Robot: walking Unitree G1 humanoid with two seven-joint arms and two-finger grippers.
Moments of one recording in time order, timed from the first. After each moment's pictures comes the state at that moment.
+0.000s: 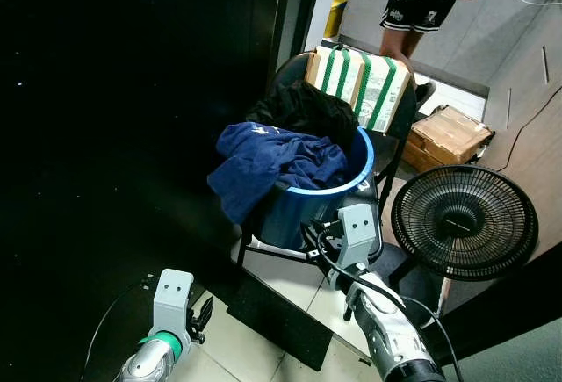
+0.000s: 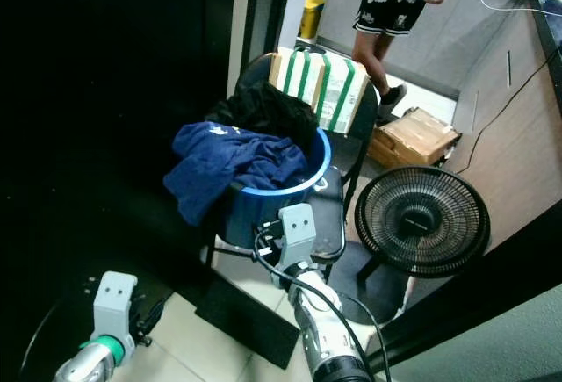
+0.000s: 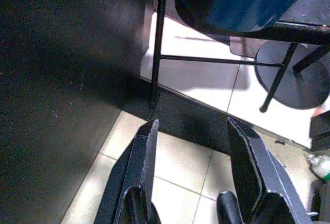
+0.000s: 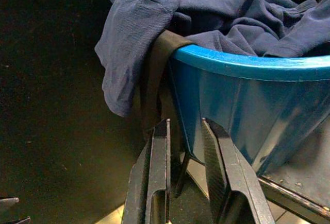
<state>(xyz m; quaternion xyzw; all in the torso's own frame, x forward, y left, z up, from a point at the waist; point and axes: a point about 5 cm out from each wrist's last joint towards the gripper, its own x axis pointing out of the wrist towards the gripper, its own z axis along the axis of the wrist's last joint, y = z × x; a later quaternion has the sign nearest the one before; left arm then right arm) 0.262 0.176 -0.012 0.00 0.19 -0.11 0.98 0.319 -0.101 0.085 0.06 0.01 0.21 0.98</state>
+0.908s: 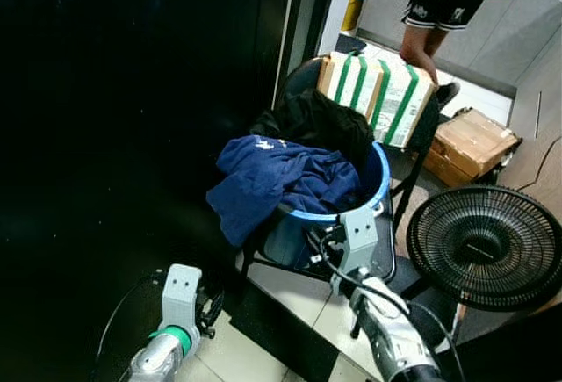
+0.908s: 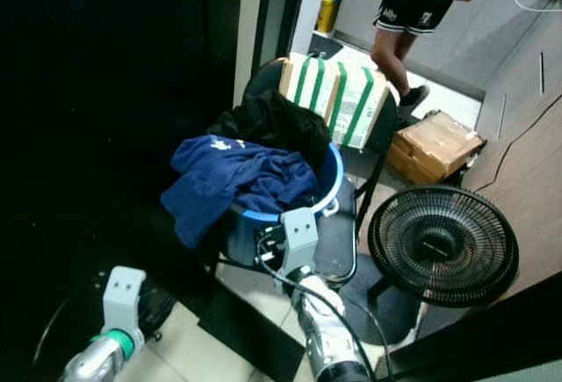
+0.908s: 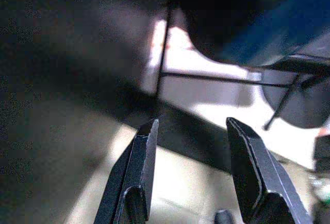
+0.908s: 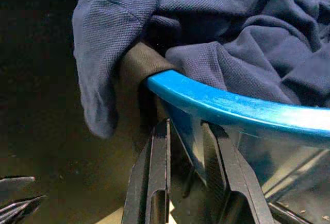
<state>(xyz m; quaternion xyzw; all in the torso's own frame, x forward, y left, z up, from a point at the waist) 0.265 0.172 -0.010 -0.01 0.18 -0.12 0.98 0.314 -0.099 0.076 0.06 0.03 0.21 0.97</state>
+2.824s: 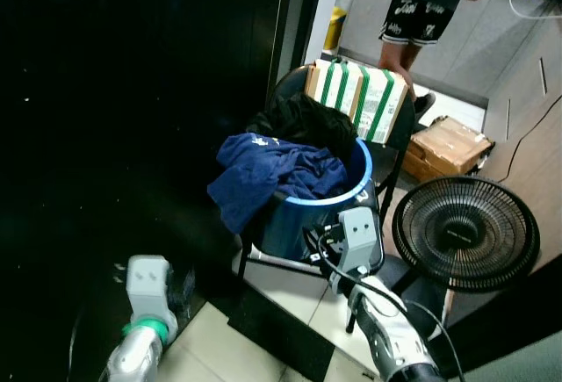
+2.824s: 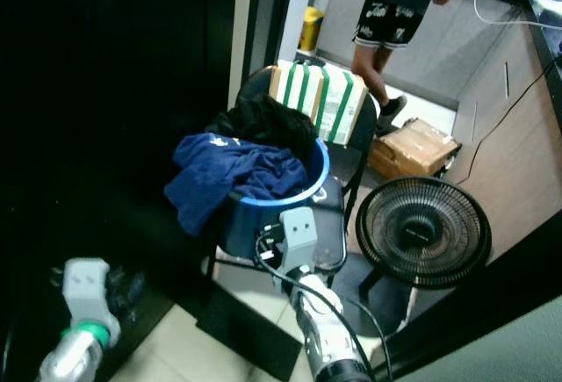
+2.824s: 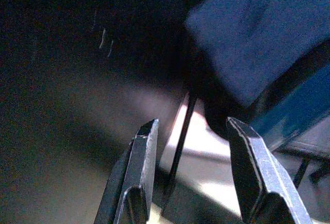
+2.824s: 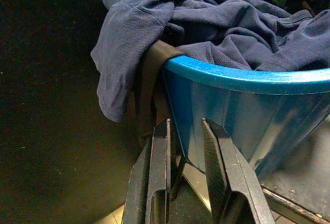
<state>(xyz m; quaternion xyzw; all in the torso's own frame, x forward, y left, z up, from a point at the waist) 0.282 0.191 0.041 -0.05 0.01 -0.06 1.00 0.317 -0.105 0.080 0.05 0.03 0.20 0.98</state>
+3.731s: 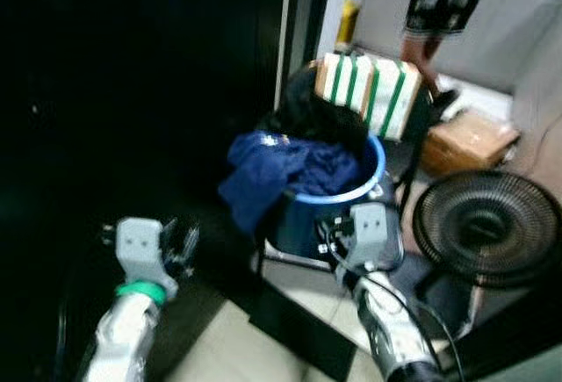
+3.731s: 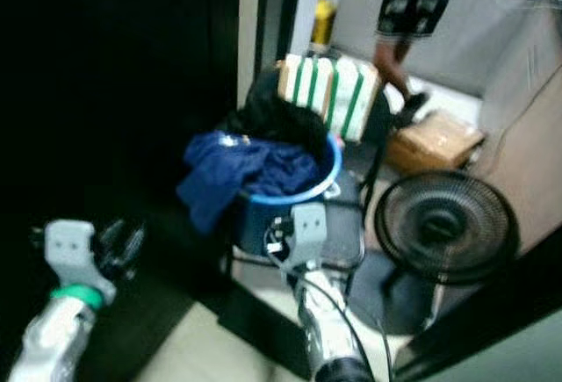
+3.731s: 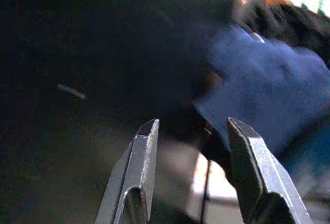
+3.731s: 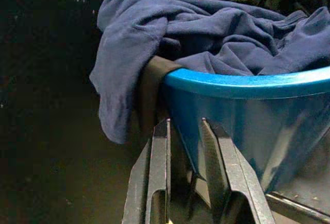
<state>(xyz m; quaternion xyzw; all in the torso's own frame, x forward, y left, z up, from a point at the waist) 0.289 0.203 0.111 -0.01 -0.07 -0.07 1.00 0.319 -0.107 0.080 0.08 0.01 0.14 0.99</state>
